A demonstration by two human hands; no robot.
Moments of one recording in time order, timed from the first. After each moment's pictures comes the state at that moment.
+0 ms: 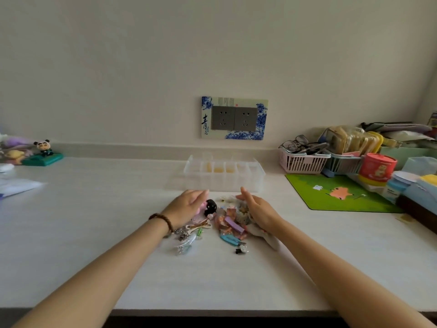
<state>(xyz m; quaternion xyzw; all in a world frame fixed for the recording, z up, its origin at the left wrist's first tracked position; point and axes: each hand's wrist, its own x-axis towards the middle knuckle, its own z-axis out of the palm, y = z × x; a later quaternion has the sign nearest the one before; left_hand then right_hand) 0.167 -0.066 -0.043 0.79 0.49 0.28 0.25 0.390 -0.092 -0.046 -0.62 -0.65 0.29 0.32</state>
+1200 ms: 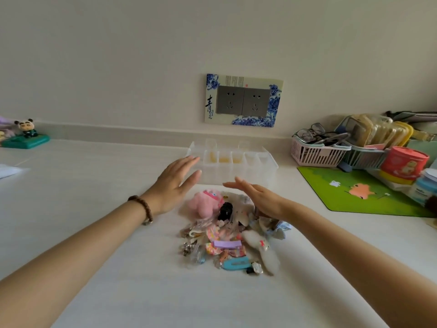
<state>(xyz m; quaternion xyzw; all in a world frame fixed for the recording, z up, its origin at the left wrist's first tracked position) 0.139 -0.039 -0.025 0.82 0.46 0.32 0.15 0.377 -0.072 -0.015 -0.51 -0.75 0.37 0.21</state>
